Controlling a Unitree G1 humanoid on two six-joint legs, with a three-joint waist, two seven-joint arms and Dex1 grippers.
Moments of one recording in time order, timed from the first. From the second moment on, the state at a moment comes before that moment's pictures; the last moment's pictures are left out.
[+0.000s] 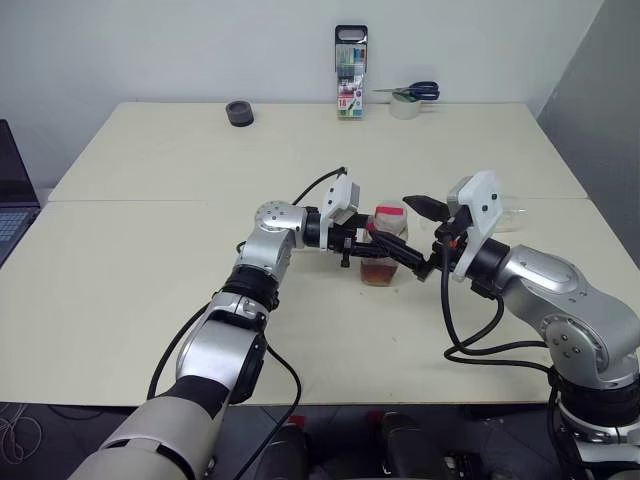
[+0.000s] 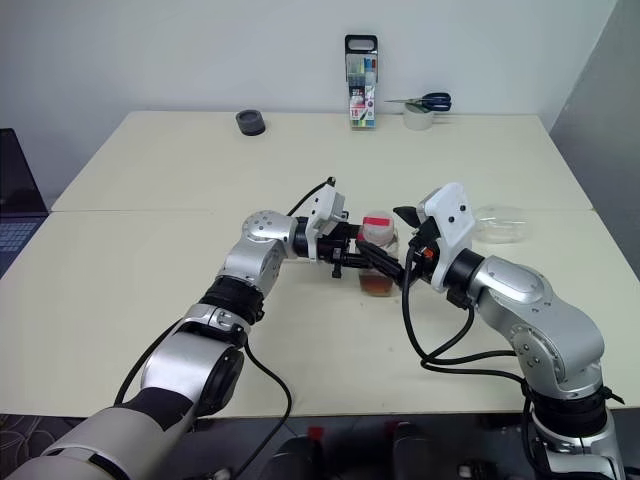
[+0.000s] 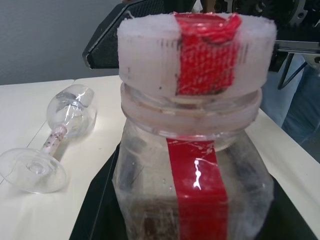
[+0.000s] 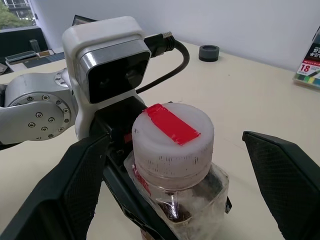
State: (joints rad) left arm -1.01 0.17 -0.11 0.84 -0.22 -0.12 -1.45; right arm -0.45 -0.49 -0.02 -0.60 0.61 0.86 0.40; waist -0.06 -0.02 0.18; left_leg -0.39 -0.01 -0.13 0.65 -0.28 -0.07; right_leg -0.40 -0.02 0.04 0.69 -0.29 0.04
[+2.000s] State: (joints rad) left arm -0.72 0.40 0.09 0.48 -0.22 0.09 -0.79; right arm 0.08 -0.55 -0.16 -0.51 0.44 0.55 0.52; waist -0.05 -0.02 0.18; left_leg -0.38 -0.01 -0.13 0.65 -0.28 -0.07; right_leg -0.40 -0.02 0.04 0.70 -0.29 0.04
